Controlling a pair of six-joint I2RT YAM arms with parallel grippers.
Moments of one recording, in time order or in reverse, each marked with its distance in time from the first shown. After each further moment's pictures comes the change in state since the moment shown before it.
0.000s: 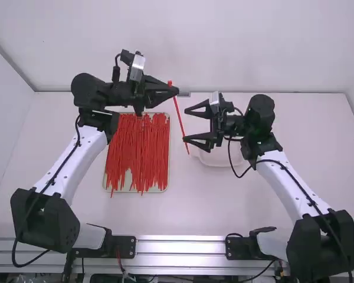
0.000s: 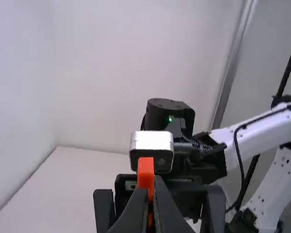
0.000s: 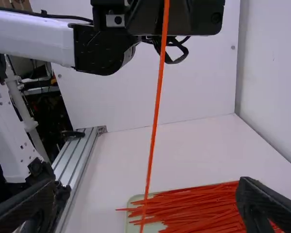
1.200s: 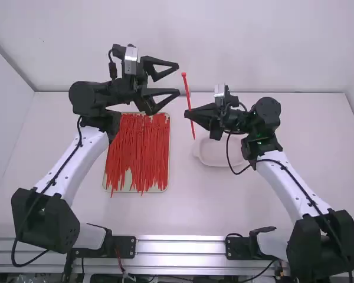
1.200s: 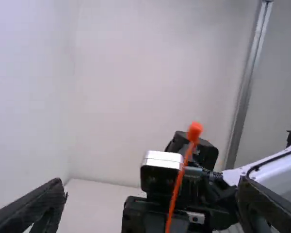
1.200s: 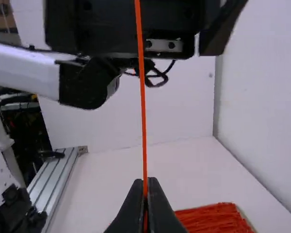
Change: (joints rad) left arm -0.024 0.000 0.000 0.183 -0.164 -0.114; right arm -0.002 0.000 -0.001 0.248 0.118 0.197
